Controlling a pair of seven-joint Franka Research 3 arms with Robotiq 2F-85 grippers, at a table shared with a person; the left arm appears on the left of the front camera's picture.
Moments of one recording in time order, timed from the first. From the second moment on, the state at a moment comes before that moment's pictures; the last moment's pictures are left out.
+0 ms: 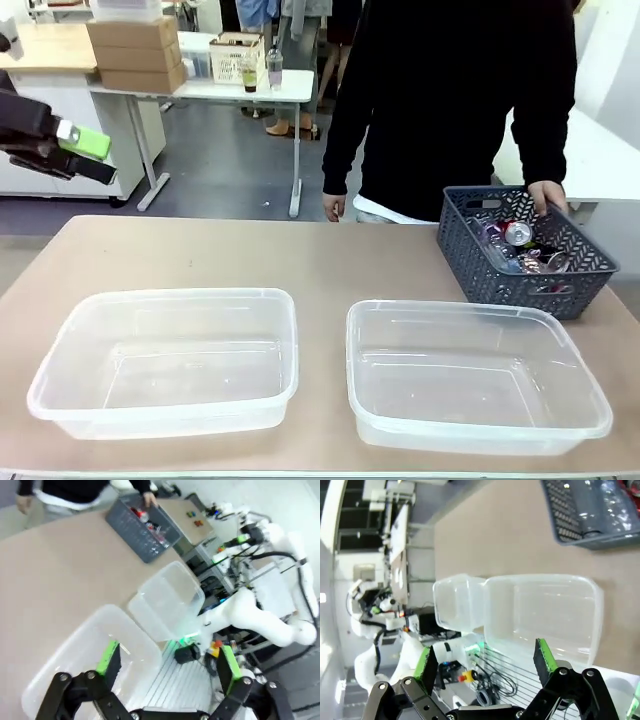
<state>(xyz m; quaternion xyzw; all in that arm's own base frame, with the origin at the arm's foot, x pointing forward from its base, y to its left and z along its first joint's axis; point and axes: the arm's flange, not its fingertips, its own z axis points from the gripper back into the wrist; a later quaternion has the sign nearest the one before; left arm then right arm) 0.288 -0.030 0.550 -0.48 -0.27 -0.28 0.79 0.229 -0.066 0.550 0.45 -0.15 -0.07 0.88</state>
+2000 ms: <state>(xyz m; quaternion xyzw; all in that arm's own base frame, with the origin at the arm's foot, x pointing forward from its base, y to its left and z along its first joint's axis) 0.309 -0.064 0.476 -0.09 -0.02 -0.23 0.97 0.261 0.424 0.434 0.17 0.01 0.18 0.97</state>
